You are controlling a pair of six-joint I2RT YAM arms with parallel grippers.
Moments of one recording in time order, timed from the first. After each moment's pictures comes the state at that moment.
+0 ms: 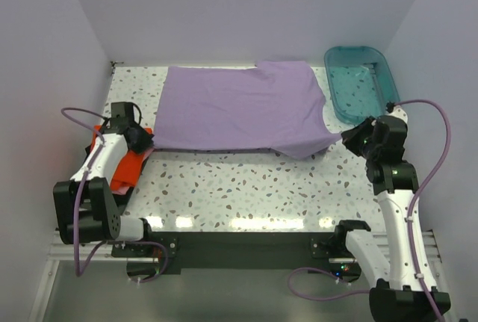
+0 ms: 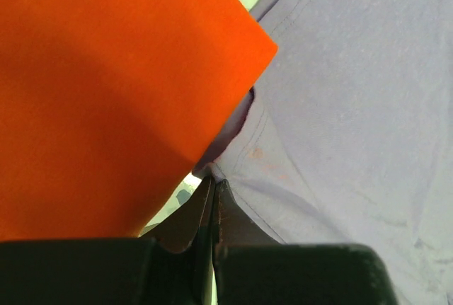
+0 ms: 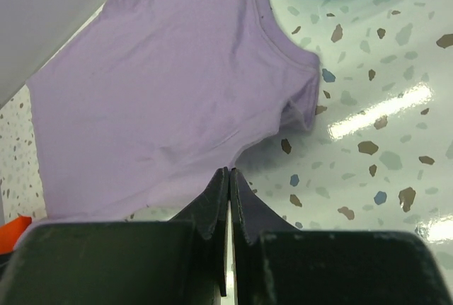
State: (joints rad) left arm 0.12 1.39 0.89 -0.52 -0.03 -0.76; right arm -0.04 0.80 0.92 -0.64 0.01 0.63
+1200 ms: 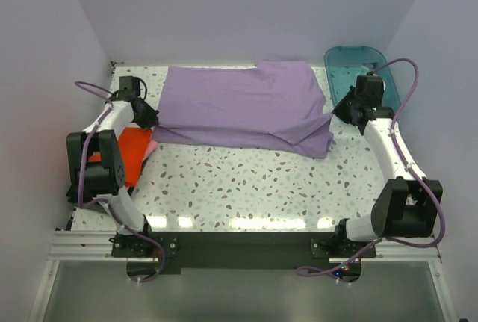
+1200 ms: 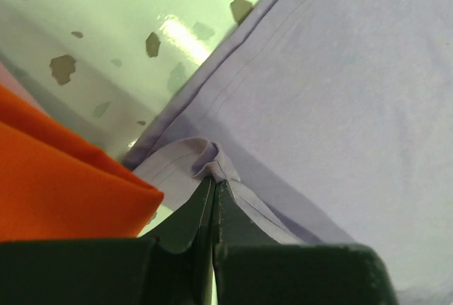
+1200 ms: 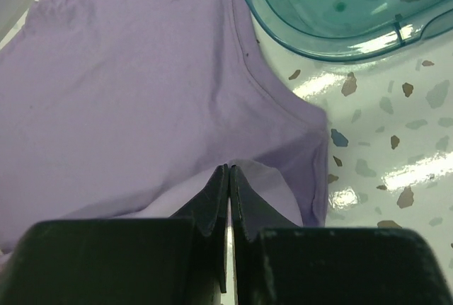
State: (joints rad) left arm 0.10 1.77 1.23 -0.51 0.00 -0.76; right arm -0.04 1.40 1.15 -0.48 0.04 0.61
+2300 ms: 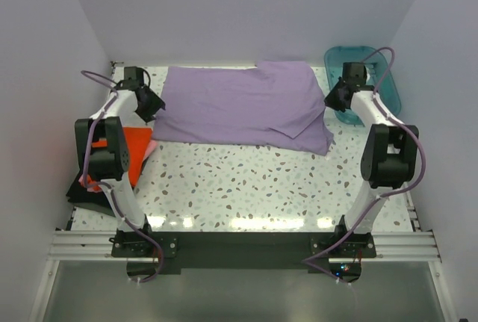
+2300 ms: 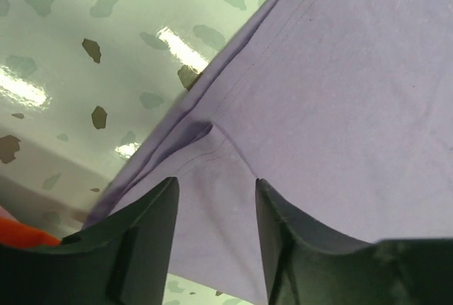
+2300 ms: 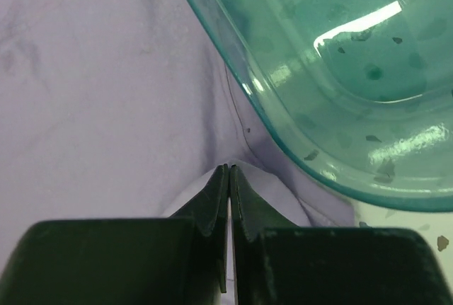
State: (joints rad) left arm 0.09 1.96 1.45 -0.51 -0.01 -0.74; right arm -0.04 1.85 1.42 -0.42 0.06 0.61
